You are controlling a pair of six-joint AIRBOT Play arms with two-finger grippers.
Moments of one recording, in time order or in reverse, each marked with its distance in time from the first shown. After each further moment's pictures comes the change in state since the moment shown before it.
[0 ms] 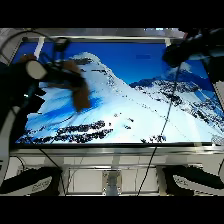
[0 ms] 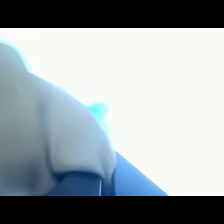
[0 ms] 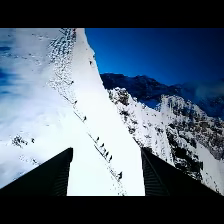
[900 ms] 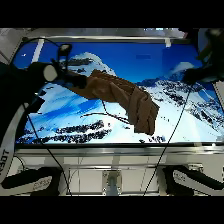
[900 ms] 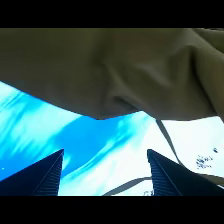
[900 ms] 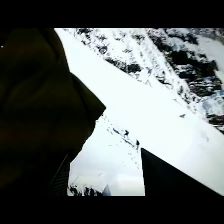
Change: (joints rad) left arm 0.100 -0.063 -0.002 0.245 -0.035 -0.387; right arm -0.403 0.055 -0.548 0.253 -0.095 -0.047
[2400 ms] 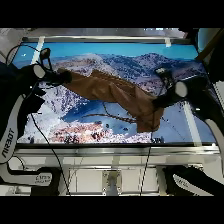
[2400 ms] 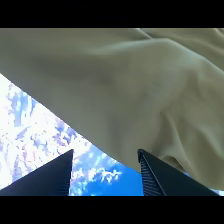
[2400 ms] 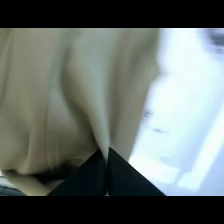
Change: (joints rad) left arm 0.207 -0.160 -0.002 -0.143 0.193 0.037; right arm 0.369 0.105 -0.316 -0.371 -0.151 0.171
